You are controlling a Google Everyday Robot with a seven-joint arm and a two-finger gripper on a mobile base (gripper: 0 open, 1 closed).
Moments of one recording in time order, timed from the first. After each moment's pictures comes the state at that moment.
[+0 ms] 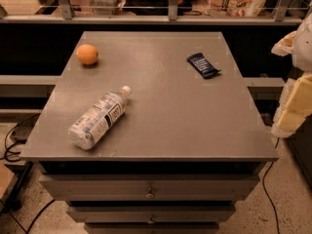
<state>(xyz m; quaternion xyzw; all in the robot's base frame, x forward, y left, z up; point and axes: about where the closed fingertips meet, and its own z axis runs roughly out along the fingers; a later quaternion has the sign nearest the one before) 0.438 -0.217 0.976 -0.60 0.78 -0.03 0.16</state>
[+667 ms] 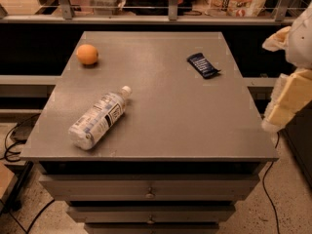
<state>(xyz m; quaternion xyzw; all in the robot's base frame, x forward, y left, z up) 0.447 -0.200 0.980 -0.61 0.76 -0.01 0.19</state>
